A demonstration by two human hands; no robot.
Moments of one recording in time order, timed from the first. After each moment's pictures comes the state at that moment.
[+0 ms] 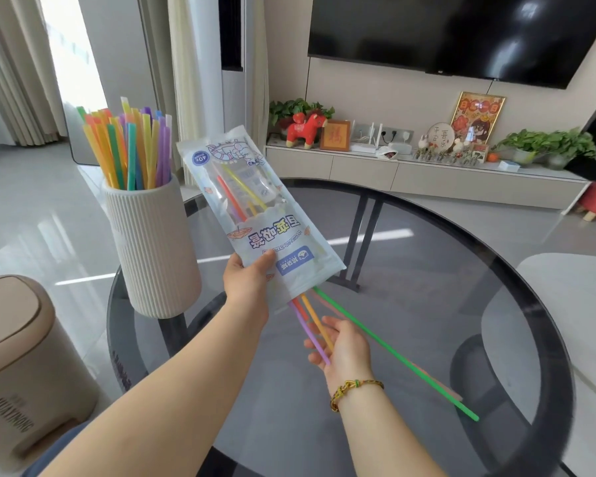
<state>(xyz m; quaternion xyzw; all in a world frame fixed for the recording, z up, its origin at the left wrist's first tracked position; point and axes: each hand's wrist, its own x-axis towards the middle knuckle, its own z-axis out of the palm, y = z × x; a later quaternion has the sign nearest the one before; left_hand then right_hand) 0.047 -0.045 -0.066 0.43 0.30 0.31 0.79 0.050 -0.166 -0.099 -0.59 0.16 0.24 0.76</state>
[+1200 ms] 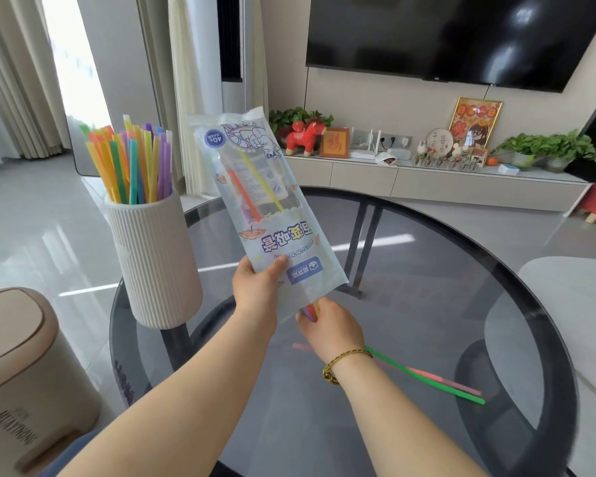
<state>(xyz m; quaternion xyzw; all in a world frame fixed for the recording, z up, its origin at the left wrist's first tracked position) 0.046 -0.056 -0.056 0.51 0.26 0.32 0.76 0.074 -0.154 -0.086 -0.93 -0.20 0.07 0.29</state>
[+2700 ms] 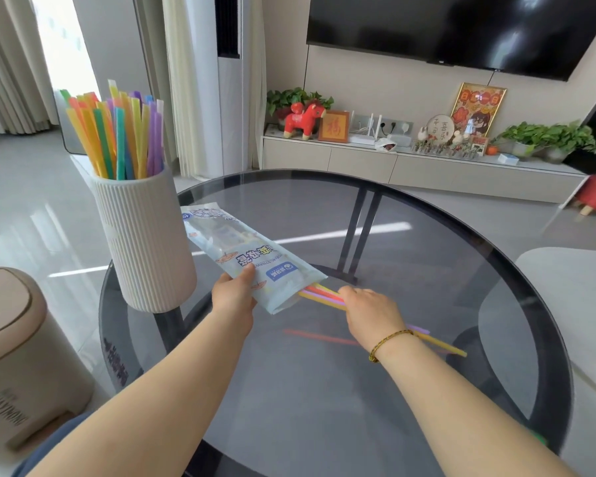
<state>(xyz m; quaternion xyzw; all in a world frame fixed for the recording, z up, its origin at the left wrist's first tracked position) 0.043 -0.033 -0.093 0.41 0.35 0.24 0.81 0.113 -0.200 -0.093 -0.94 -0.35 -0.04 -0.01</state>
